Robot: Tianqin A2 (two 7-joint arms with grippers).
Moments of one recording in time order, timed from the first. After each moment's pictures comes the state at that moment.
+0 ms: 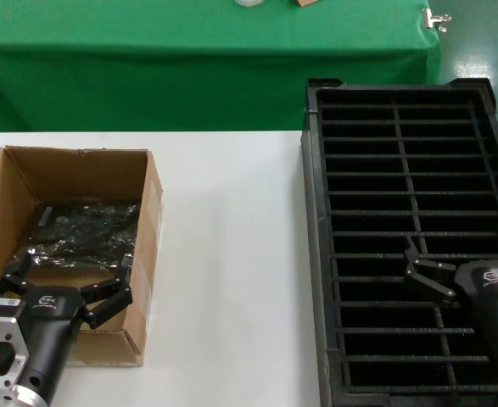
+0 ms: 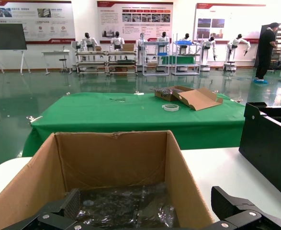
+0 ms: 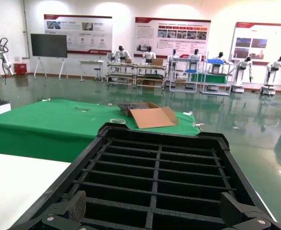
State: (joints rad) left arm -0.01 -0.29 1.60 -1.61 -1.75 0.04 -0.05; right arm 0.05 0.32 -1.64 1.60 1.78 -0.05 0.02
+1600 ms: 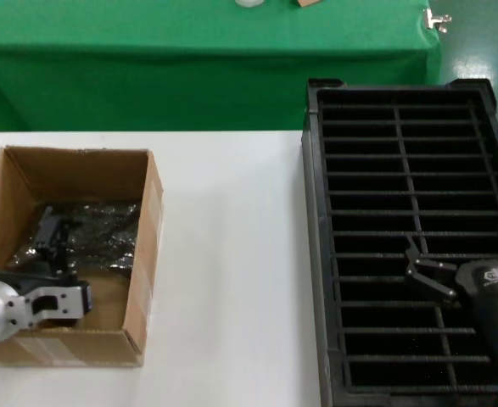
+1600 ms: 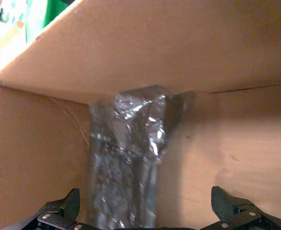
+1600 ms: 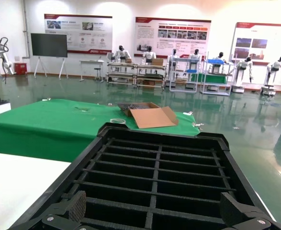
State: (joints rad) left arm -0.67 -0.56 1.96 -0.92 -1.24 0.43 0.53; right arm 0.05 0.32 -1.64 1.60 1.78 -0.05 0.02
